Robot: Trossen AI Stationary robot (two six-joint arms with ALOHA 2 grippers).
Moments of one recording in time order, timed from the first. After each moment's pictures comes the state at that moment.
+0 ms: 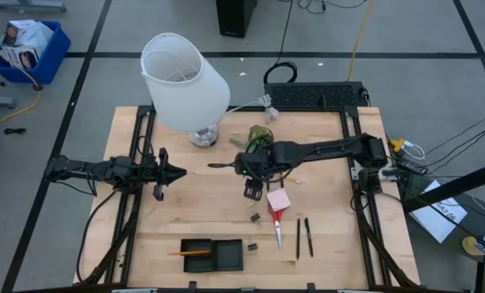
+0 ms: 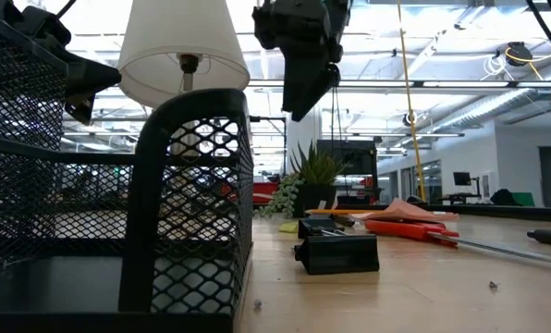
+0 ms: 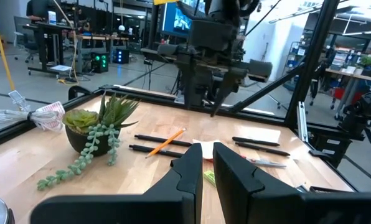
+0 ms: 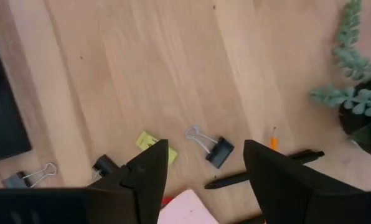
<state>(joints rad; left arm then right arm) -0.12 0.04 0.01 0.06 -0.15 -0.16 0.03 1.92 1.71 -1.01 0.08 0.32</state>
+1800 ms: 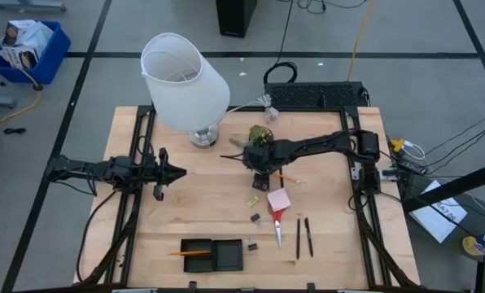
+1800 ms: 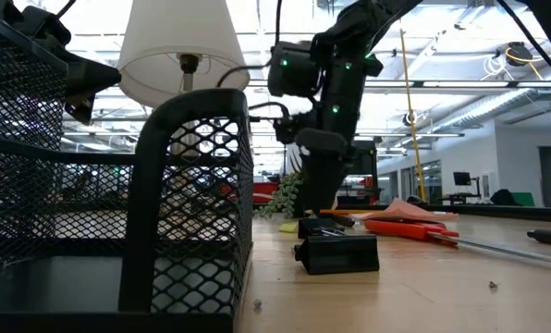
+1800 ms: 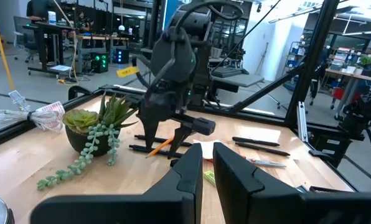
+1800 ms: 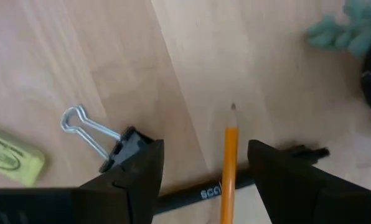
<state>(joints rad) -0.12 0.04 0.01 0.06 -0.15 -0.16 -0.12 1.97 1.33 -0.69 0.05 0.20</state>
